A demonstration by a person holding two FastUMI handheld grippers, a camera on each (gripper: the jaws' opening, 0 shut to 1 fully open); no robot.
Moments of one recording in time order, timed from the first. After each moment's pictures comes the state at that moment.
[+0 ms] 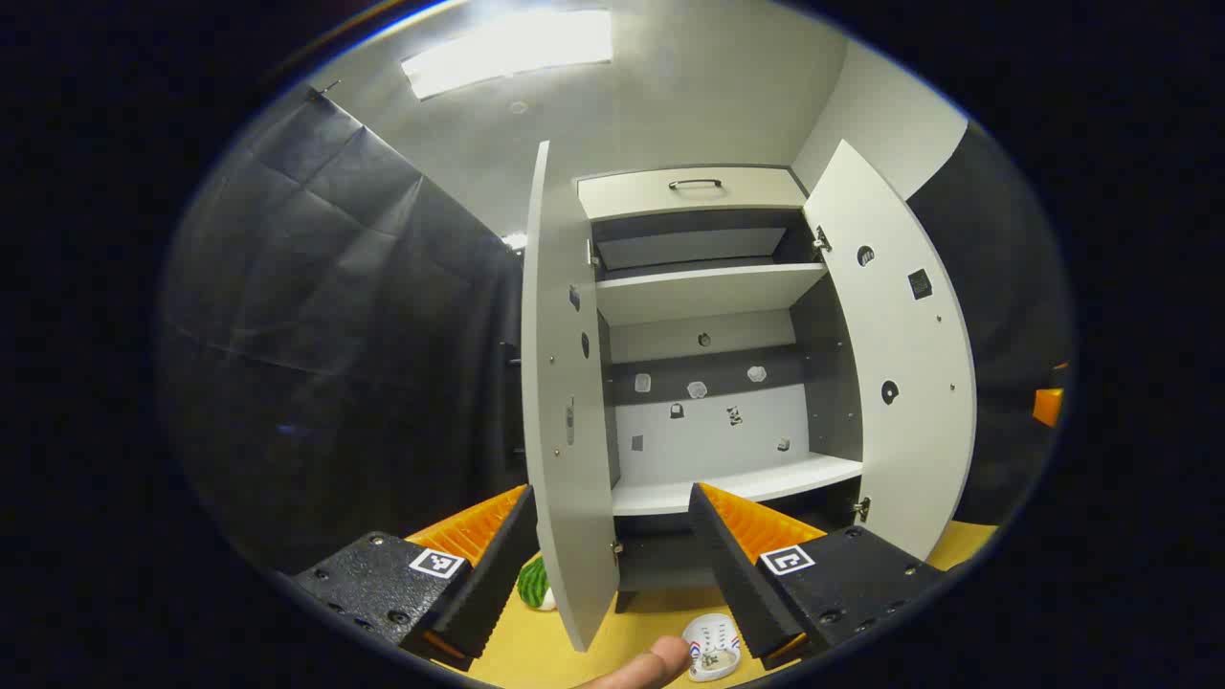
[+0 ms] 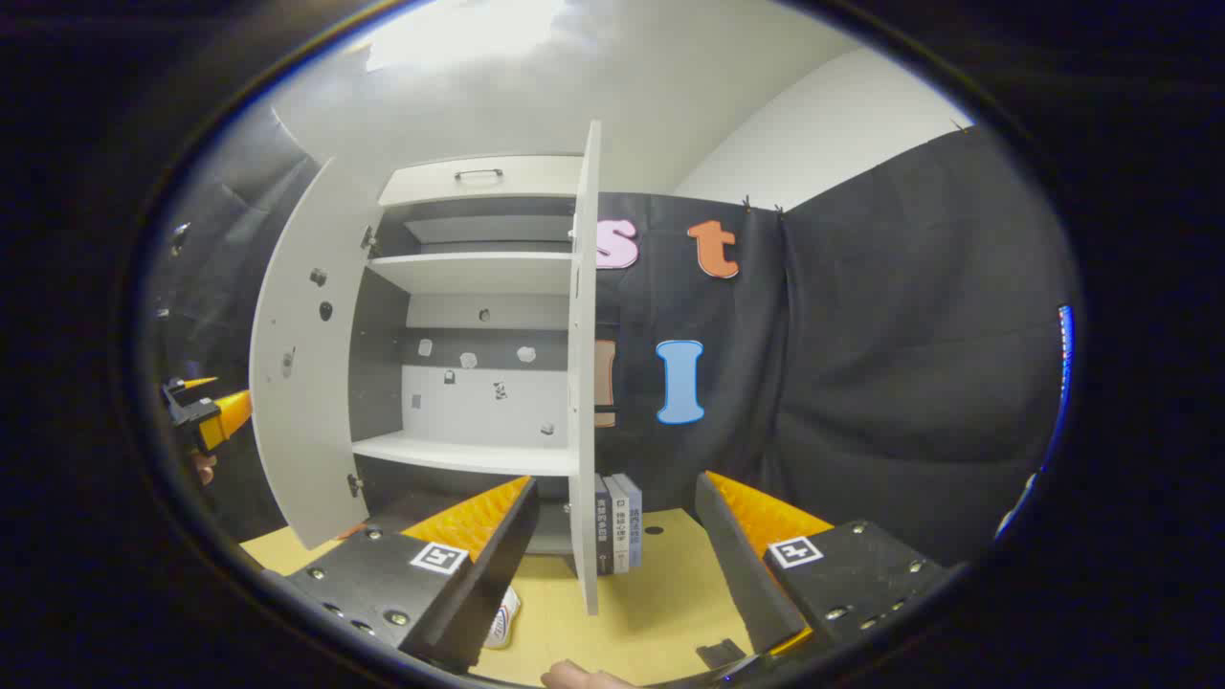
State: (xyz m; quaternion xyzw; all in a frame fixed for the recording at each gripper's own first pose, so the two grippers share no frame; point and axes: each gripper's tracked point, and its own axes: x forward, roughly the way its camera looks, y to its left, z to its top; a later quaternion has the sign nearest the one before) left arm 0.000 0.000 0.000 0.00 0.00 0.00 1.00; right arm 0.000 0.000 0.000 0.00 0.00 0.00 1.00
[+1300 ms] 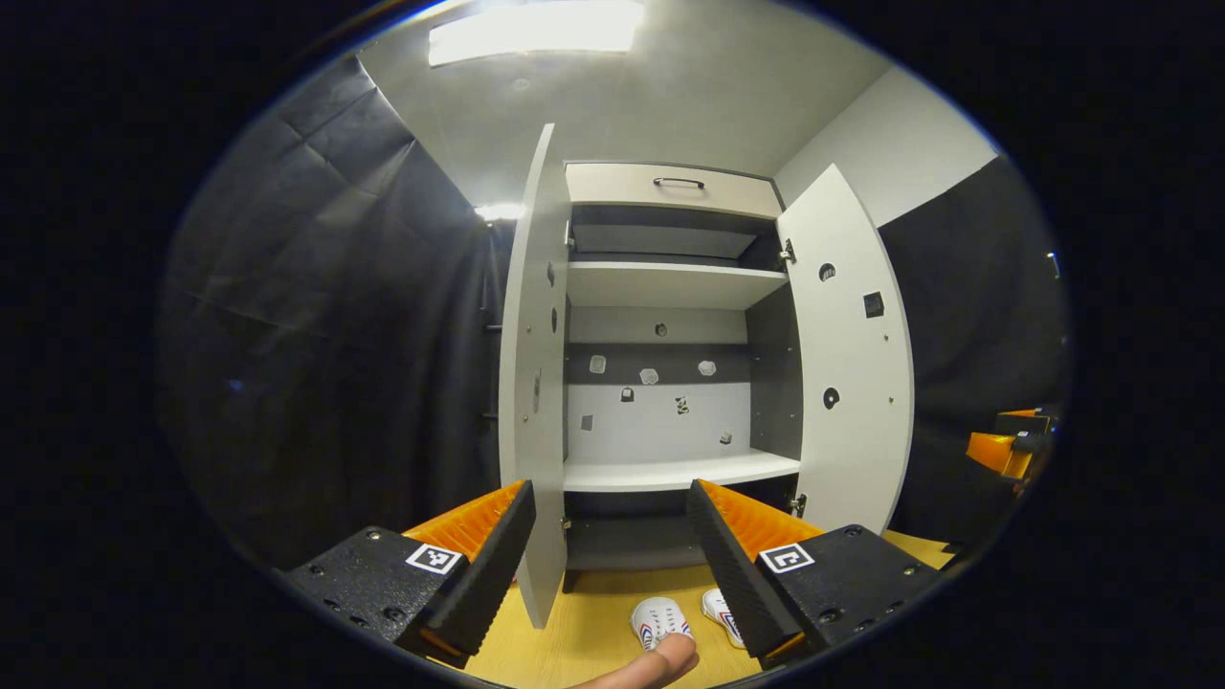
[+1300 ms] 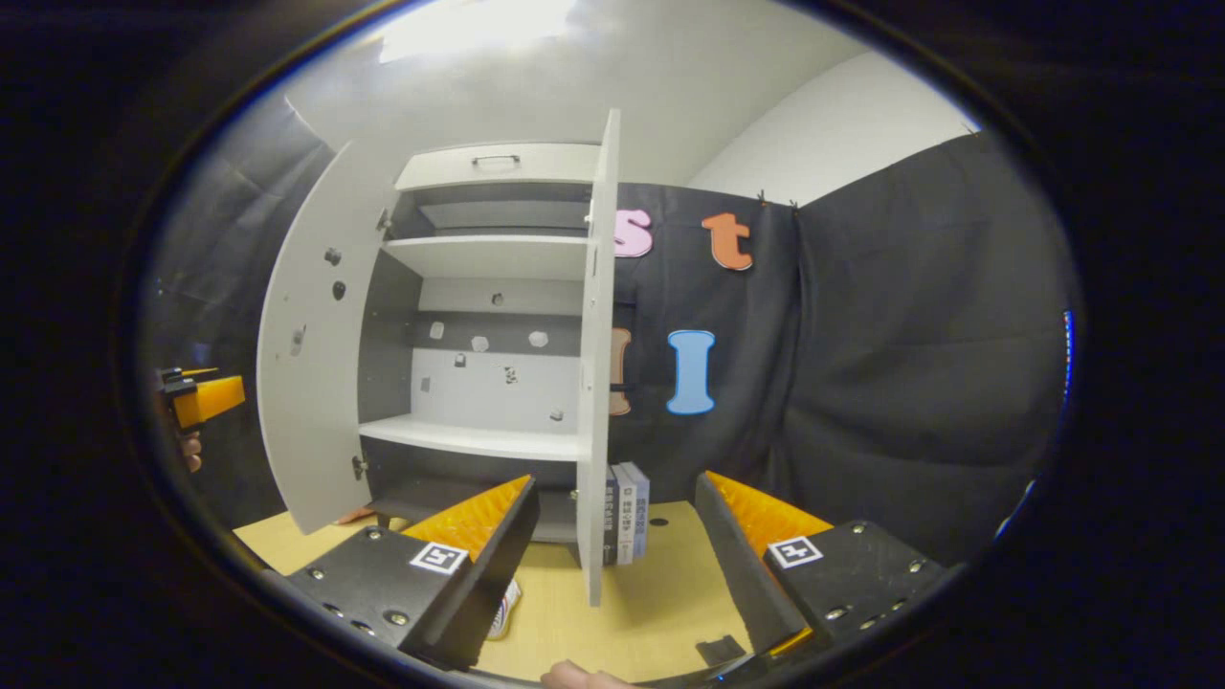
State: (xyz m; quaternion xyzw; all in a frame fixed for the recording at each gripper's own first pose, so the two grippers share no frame) left arm -0.034 0.001 -0.012 -0.04 0.01 -0.07 1.00; right arm 0.003 0.024 -0.022 -0.01 0.02 0.02 1.00
